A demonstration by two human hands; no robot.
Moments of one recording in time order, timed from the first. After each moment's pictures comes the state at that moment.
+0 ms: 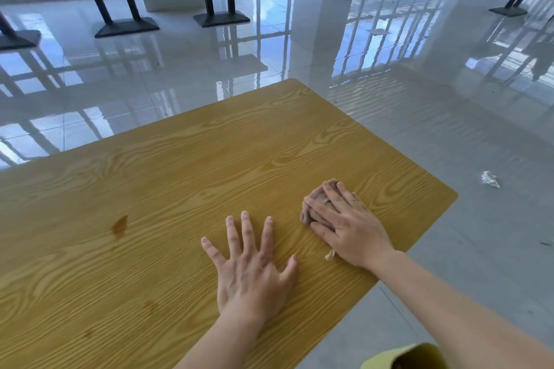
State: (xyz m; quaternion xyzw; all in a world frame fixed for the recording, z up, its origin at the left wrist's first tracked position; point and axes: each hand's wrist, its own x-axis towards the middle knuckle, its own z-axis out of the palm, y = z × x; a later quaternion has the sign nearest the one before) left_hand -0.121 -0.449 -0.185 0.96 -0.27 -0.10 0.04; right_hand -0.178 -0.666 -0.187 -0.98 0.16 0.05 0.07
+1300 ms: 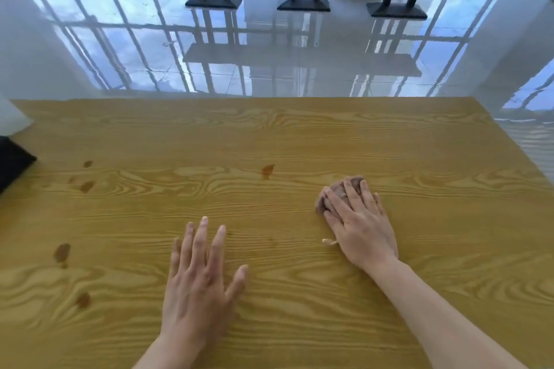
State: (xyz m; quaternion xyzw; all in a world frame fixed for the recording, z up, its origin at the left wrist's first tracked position) left_hand -0.169 -0.227 -0.191 0.99 -0.01 0.02 0.10; right_hand -0.076 -0.516 -0.192 -0.99 -0.03 0.05 0.09
